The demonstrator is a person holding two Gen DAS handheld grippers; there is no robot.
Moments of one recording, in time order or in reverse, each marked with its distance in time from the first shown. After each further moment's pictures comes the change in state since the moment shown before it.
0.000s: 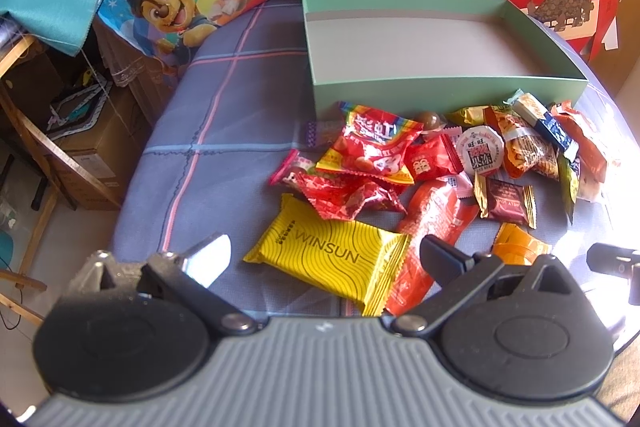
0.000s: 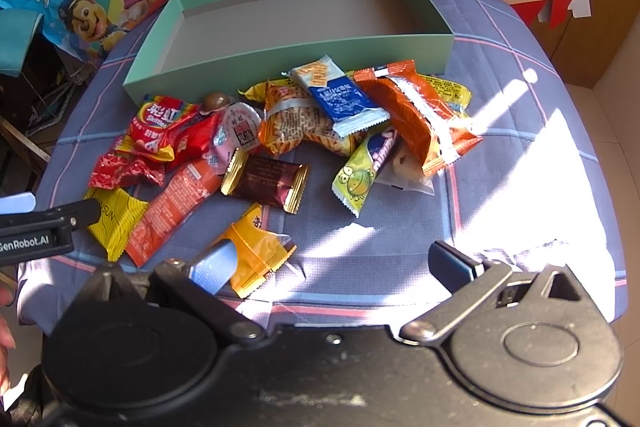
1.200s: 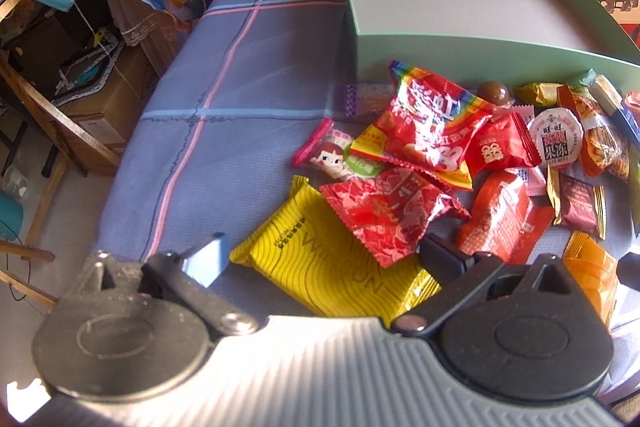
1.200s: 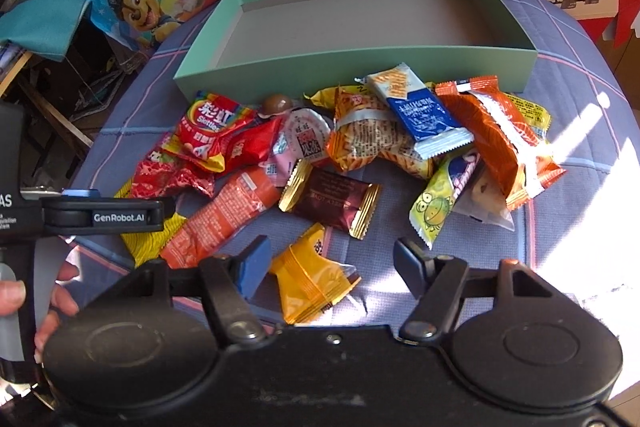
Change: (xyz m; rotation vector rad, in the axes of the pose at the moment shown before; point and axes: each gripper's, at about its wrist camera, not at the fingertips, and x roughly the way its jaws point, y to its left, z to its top) left arm 0.068 0.017 0.006 -0.045 0.118 0.072; right arm 0.033 0.030 0.018 -0.111 0.001 0.171
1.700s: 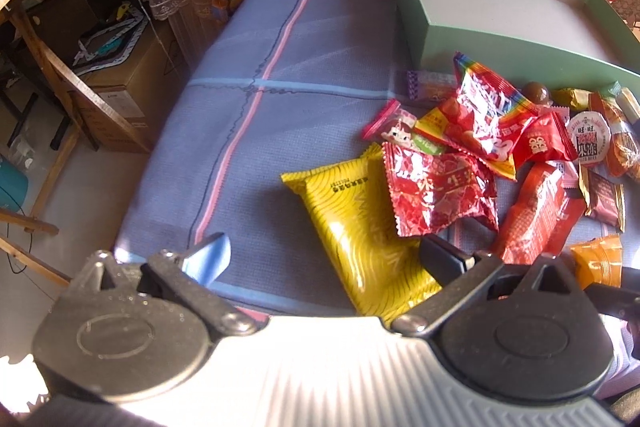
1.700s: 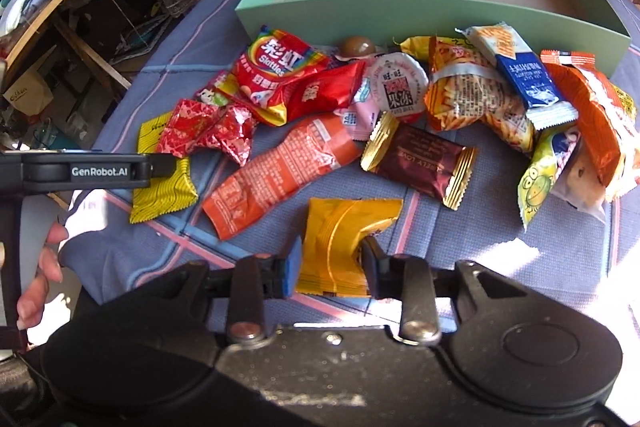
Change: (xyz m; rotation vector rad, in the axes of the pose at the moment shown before) left arm -0.006 0.039 -0.014 -0.067 0.025 0.004; right arm 0.025 0.033 -0.014 -0.084 0.119 0.109
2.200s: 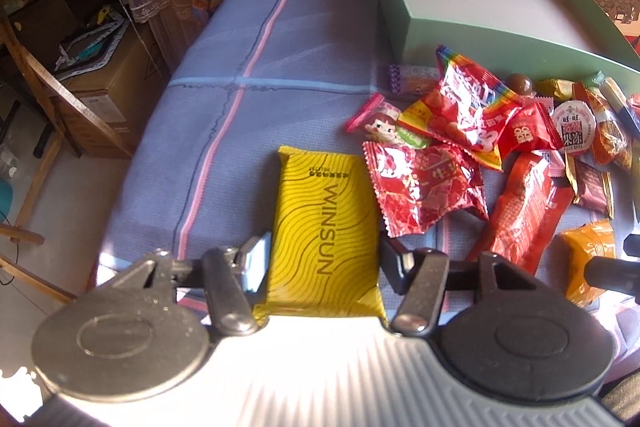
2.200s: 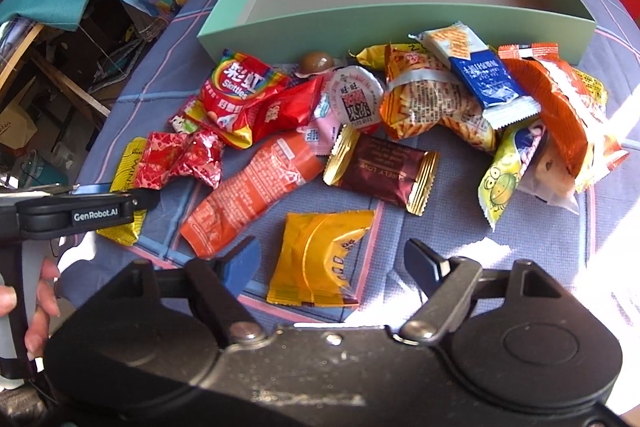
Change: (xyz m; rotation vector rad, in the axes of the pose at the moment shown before) left arm 0.002 0.006 -0.006 0.016 -0.010 -0.058; right arm 0.001 -0.013 0.006 0.080 -0.005 -0.032
